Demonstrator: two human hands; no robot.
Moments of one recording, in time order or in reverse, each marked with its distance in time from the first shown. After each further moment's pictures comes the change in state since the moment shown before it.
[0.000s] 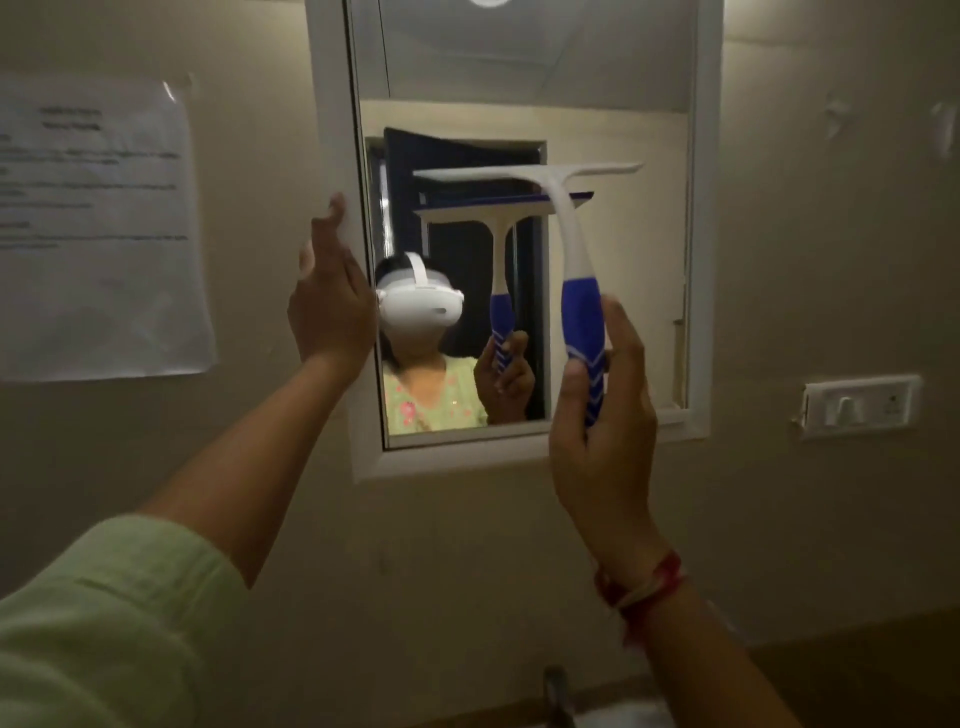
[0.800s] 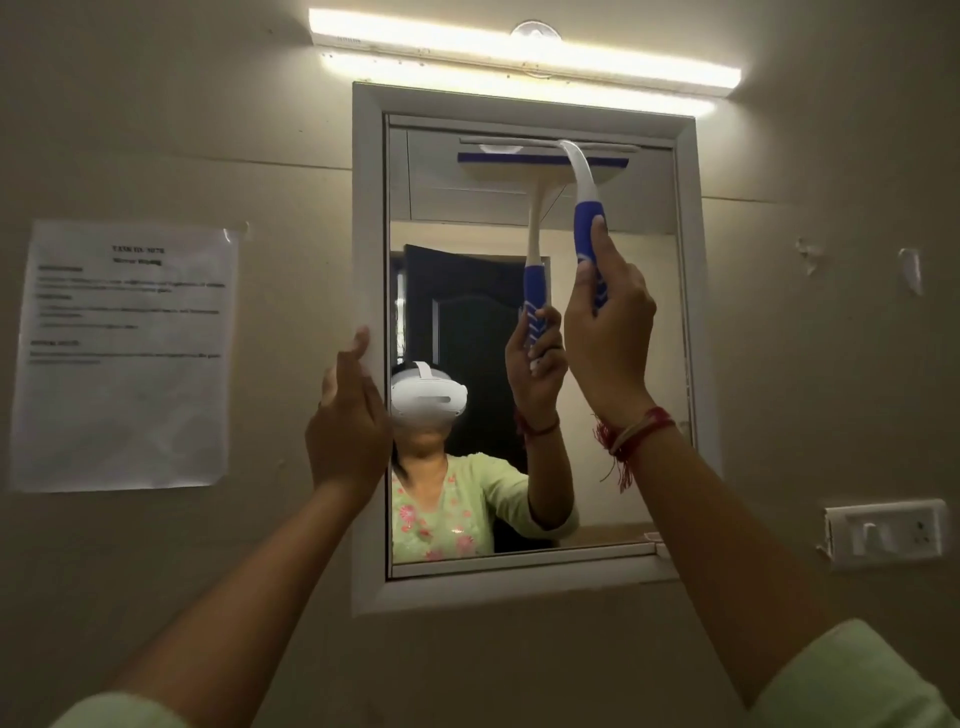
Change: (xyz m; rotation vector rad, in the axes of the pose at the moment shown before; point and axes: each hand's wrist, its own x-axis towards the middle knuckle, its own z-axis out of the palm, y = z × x) left_hand -0.004 -0.002 -0.001 -0.057 -0.002 0.012; right_hand 0.179 0.003 0.046 -0.086 0.214 -0.151
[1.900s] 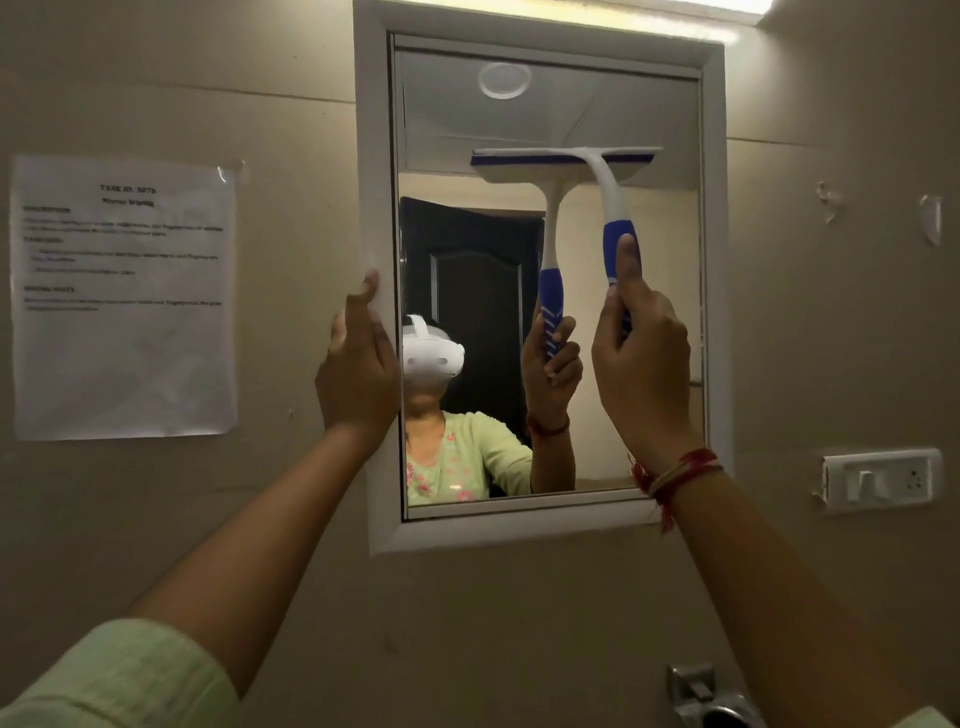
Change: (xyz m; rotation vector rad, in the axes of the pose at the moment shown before) left_hand 0.001 -0.001 -0.004 -0.057 -0.032 0.028; right_hand -0.061 0.009 -0.038 -0.260 -0.186 -0.053
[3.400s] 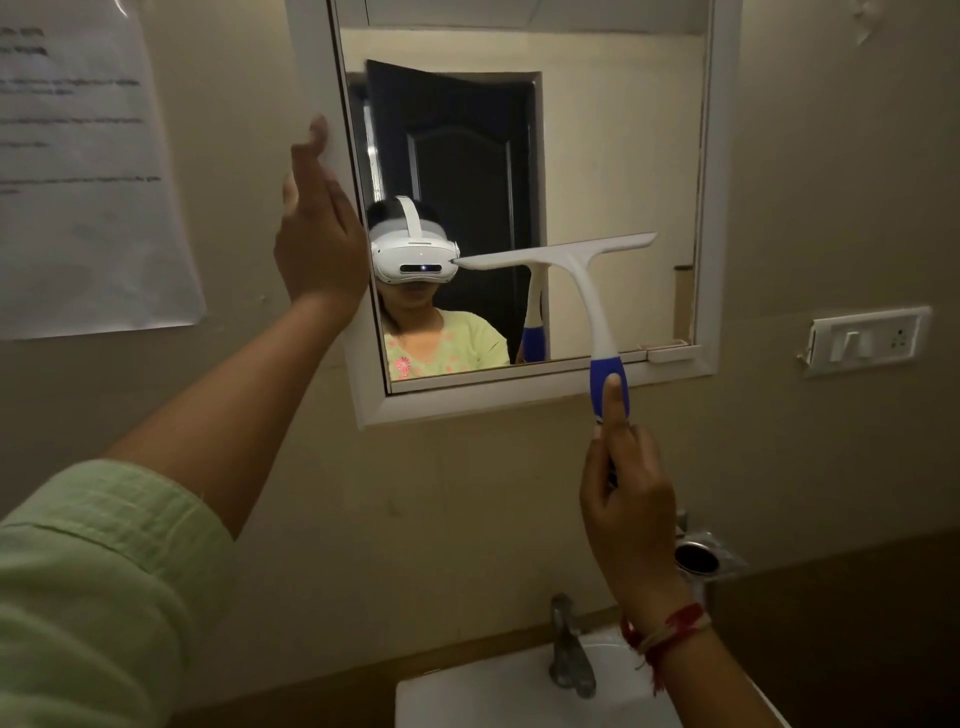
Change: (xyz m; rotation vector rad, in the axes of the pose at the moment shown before) left_hand 0.000 0.004 0.002 0.052 -0.010 -0.034; right_hand -0.211 0.009 -0.052 0.059 -0.263 0.206
